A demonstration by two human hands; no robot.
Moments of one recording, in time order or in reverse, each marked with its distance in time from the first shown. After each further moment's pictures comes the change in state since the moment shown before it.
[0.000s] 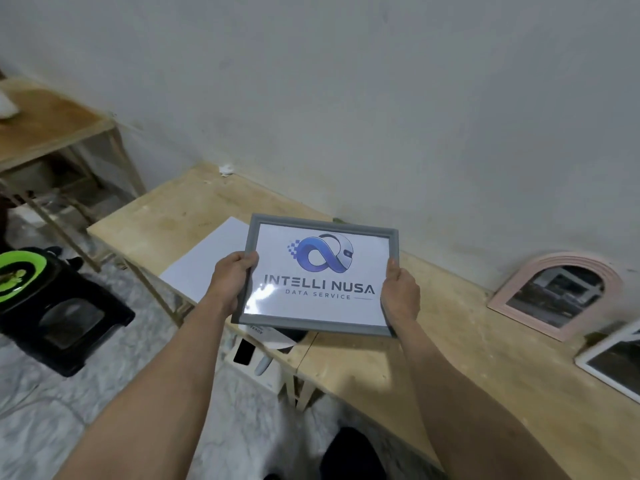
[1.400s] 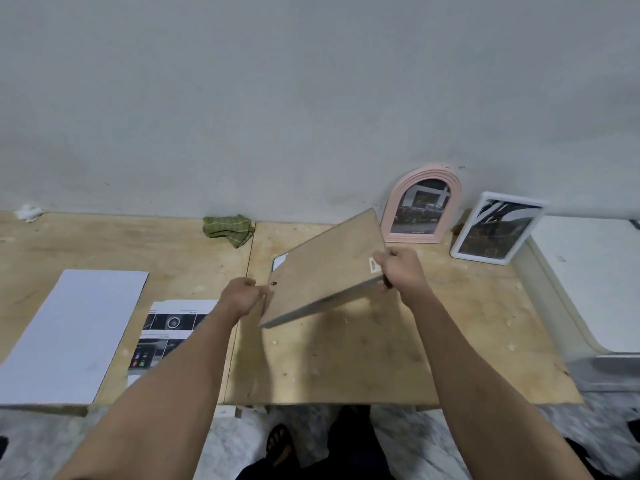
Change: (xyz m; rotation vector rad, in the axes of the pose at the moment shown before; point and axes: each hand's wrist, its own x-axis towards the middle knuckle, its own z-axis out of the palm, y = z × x) left_hand 0.038 -0.060 0.207 0.694 -0.523 -0.048; right_hand 0.012 0.095 -0.158 0.325 0.073 0.319
